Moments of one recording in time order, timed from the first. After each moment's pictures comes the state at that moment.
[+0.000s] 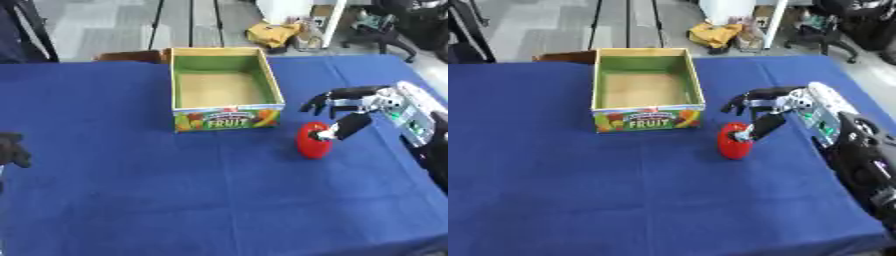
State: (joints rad) left arm -0.25 0.26 -0.09 -1.71 -0.01 -0.03 0.29; right arm -0.69 -0.67 0.18 -1.08 0.66 -0.41 0.72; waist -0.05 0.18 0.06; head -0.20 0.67
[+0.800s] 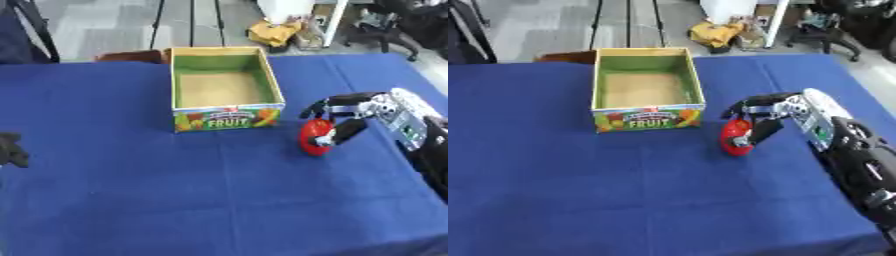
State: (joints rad) left arm -0.25 0.25 -0.09 -1.71 -0.01 -0.03 0.29; right arm -0.69 -0.66 0.19 -1.04 0.71 -0.43 0.72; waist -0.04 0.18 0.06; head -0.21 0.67
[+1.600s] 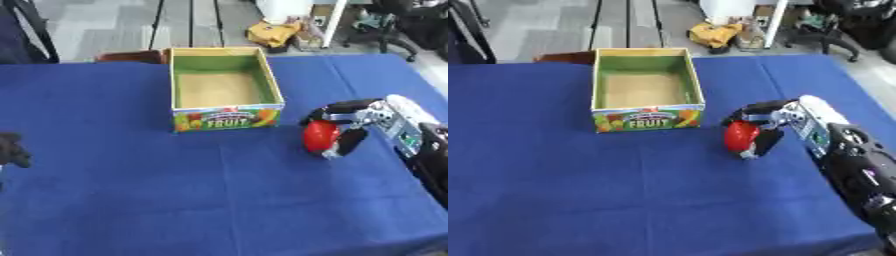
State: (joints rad) left arm -0.25 0.25 -0.09 -1.71 -0.01 -0.03 0.29; right arm -0.67 -0.65 0.20 -1.04 0.75 -0.44 0.71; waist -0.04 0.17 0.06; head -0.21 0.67
